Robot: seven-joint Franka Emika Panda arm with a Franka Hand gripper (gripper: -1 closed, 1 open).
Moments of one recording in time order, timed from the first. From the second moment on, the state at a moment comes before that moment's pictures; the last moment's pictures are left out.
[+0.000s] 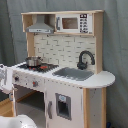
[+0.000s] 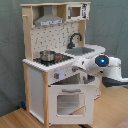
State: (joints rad) arm -0.51 -1.05 1.41 -2.21 0.06 2.17 -0.48
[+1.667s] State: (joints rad) arm -0.53 -0.70 1.40 -2.32 0.21 2.24 -0.79
